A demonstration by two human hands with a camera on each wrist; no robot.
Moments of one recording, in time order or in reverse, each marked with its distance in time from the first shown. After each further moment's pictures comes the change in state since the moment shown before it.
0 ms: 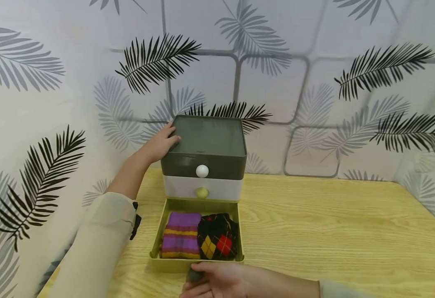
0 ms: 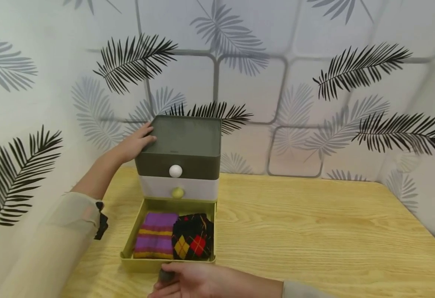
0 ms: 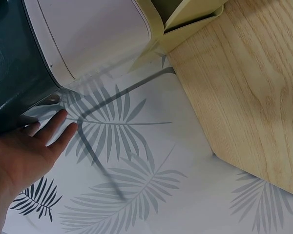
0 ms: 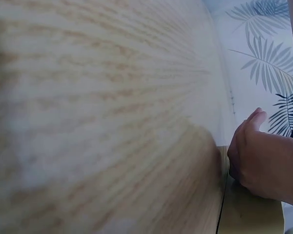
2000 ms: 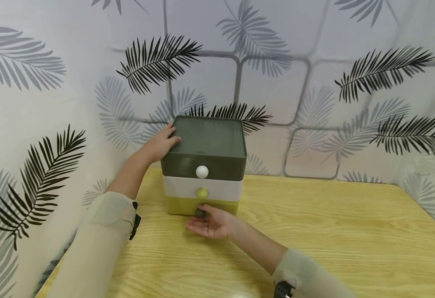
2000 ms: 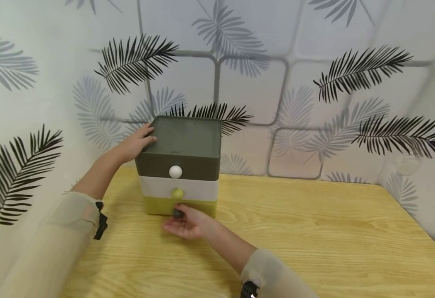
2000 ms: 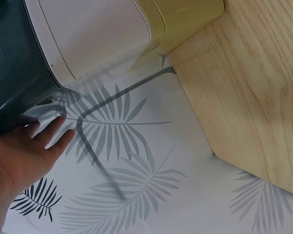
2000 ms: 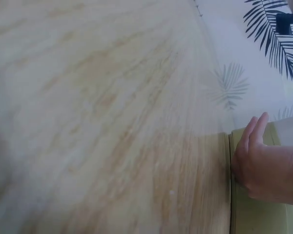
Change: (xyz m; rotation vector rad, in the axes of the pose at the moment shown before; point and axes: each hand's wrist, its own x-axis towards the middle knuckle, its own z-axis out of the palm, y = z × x) left_hand 0.001 -0.005 0.000 -0.008 0.009 0.024; right_hand 0.050 -0.088 -0.041 0.367 0.225 -0.313
